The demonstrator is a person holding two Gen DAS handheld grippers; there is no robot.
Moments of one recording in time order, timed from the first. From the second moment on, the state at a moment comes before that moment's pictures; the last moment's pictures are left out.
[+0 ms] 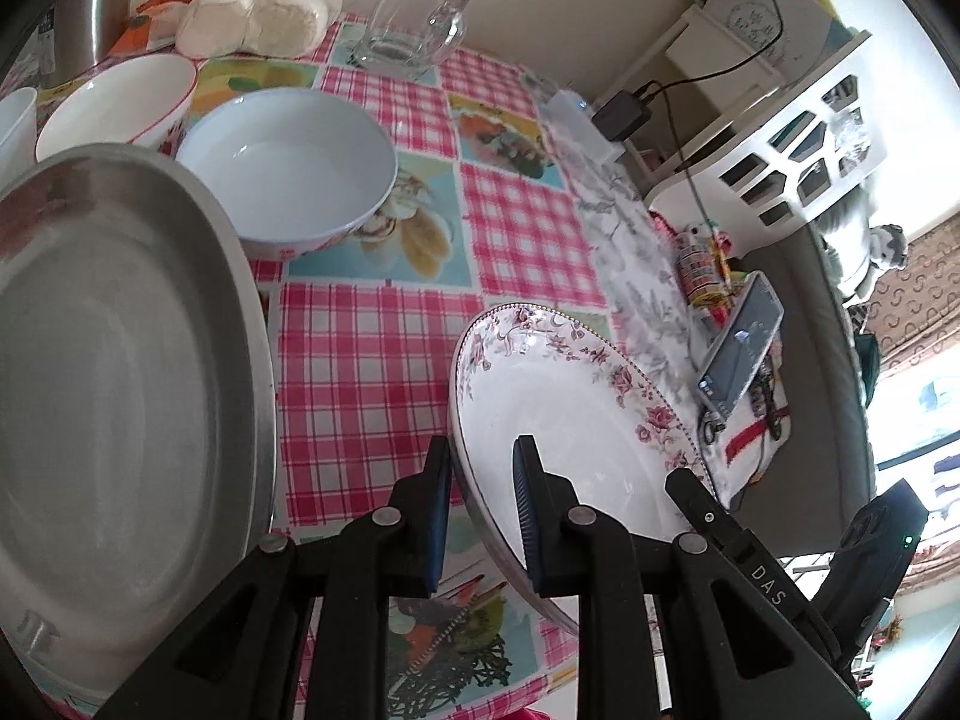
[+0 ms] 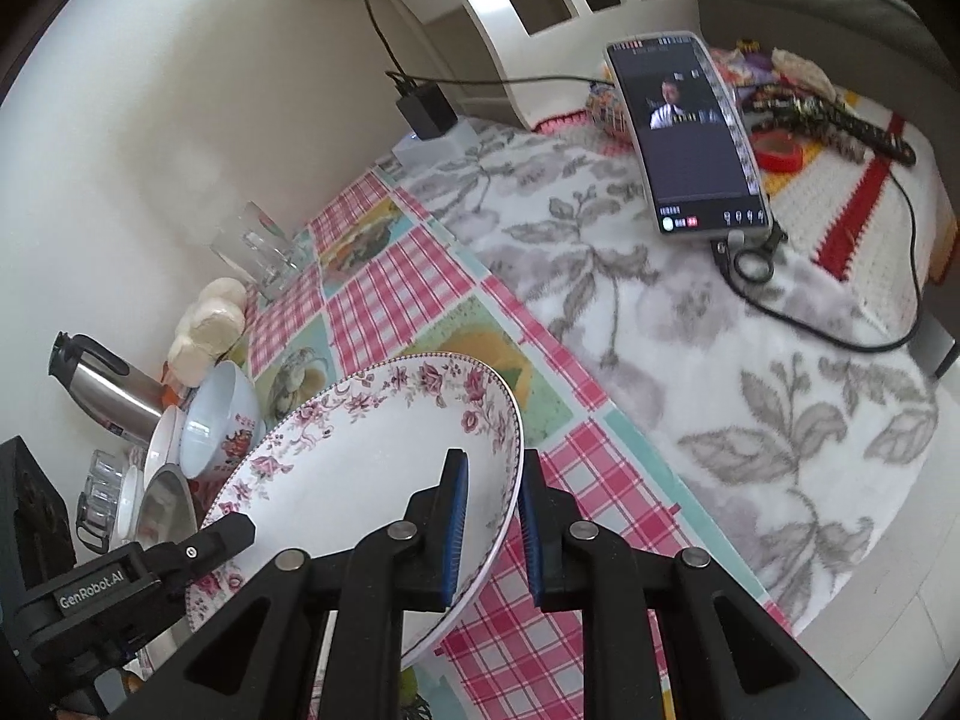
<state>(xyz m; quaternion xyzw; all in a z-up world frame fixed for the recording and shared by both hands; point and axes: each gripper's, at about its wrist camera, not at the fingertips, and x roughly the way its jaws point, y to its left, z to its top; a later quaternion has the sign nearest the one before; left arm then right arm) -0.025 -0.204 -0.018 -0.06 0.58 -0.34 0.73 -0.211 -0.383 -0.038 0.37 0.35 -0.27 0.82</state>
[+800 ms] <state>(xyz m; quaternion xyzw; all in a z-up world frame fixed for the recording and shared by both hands) 0.010 -0.125 0.033 -0.12 0.53 -0.36 0.76 -0.174 -0.313 0.028 0.31 0.30 -0.25 0.86</state>
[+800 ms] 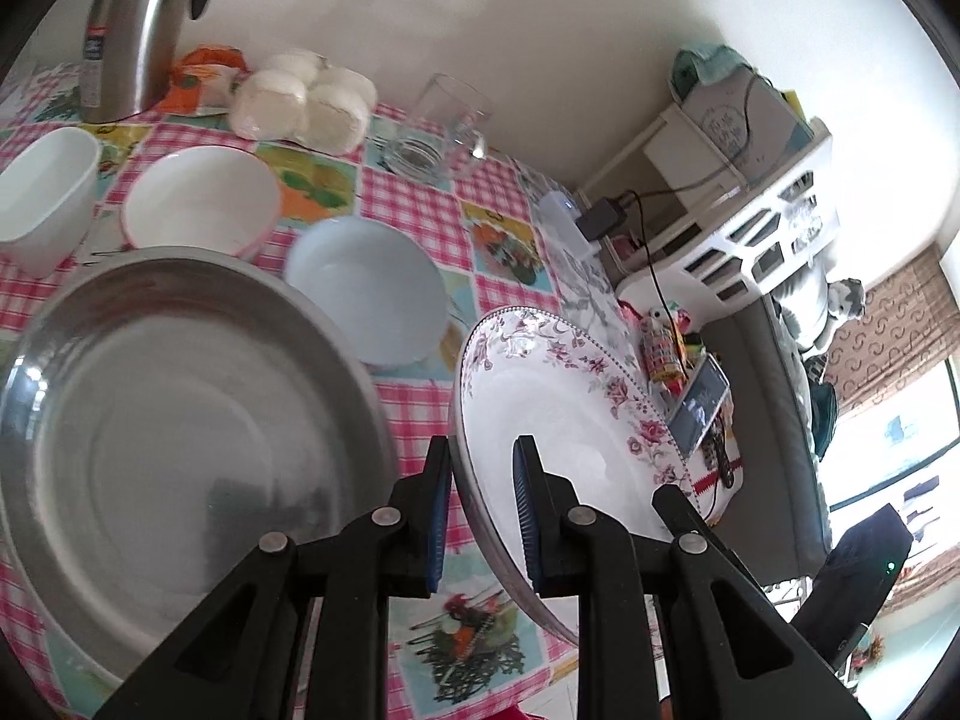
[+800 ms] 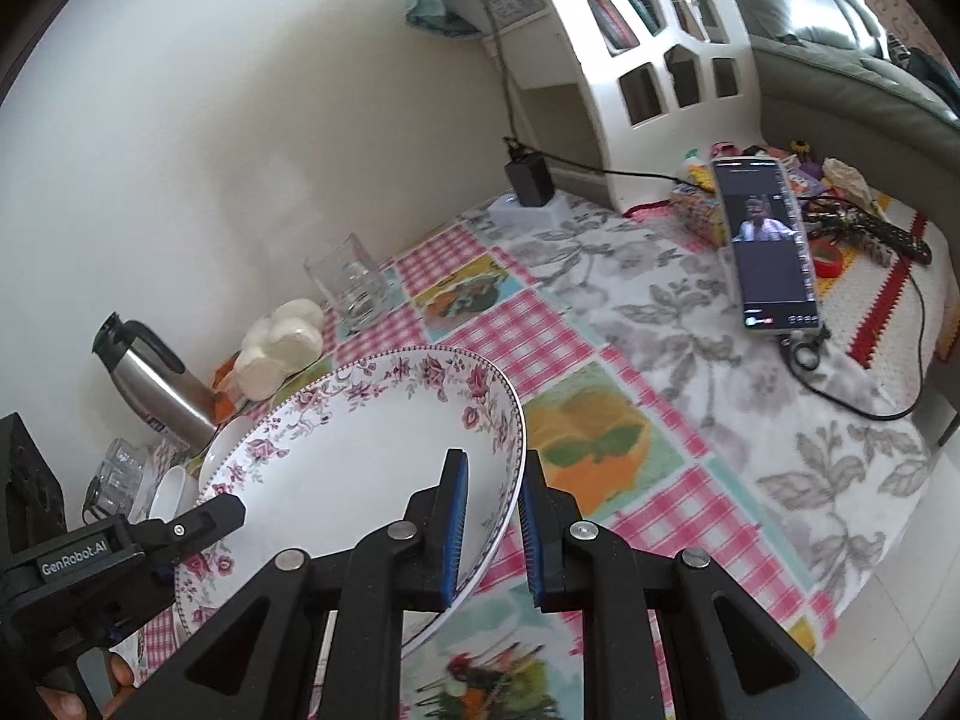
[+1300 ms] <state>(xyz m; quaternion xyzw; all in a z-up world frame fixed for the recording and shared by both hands) 0.042 -0.060 0.035 -0.14 0.53 -0.32 0.77 -0.128 -0.255 0.031 0.29 0.33 -0.21 0.88</state>
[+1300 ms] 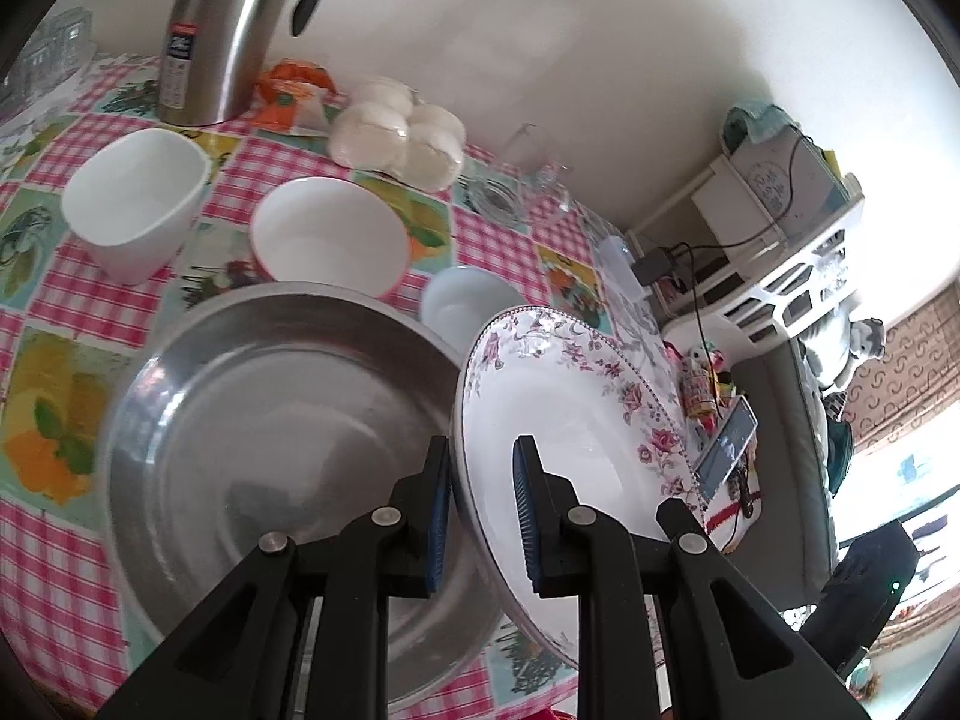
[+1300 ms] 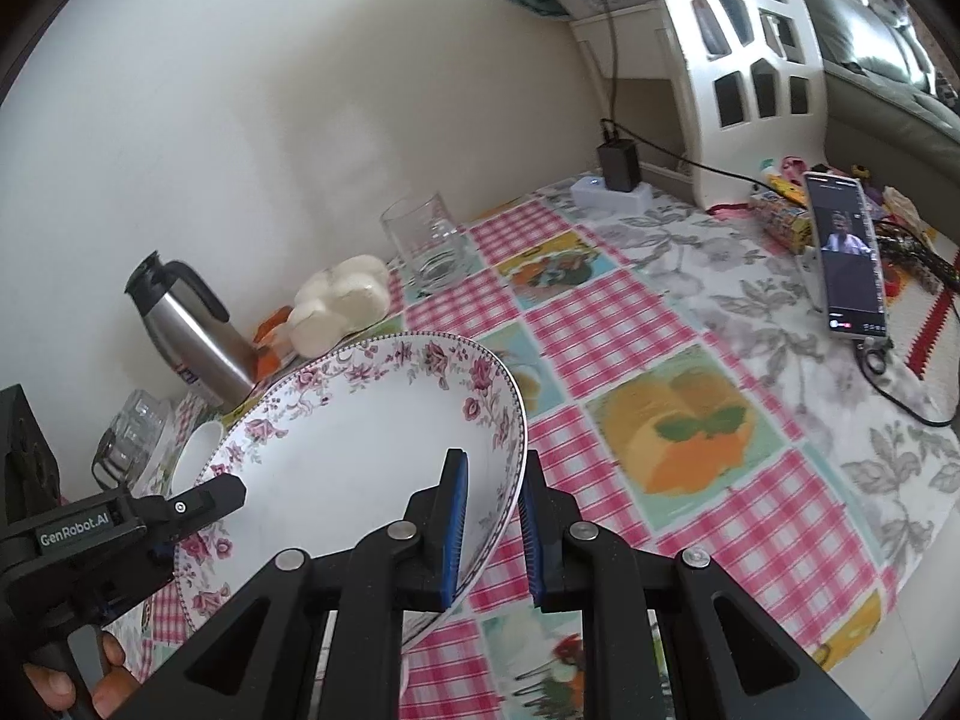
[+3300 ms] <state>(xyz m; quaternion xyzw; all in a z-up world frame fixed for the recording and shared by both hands) 0.074 0.034 -0.058 -0.18 0.67 -0.16 0.70 -0.058 -0.164 -0.032 0.19 0.48 -0.15 0.84</state>
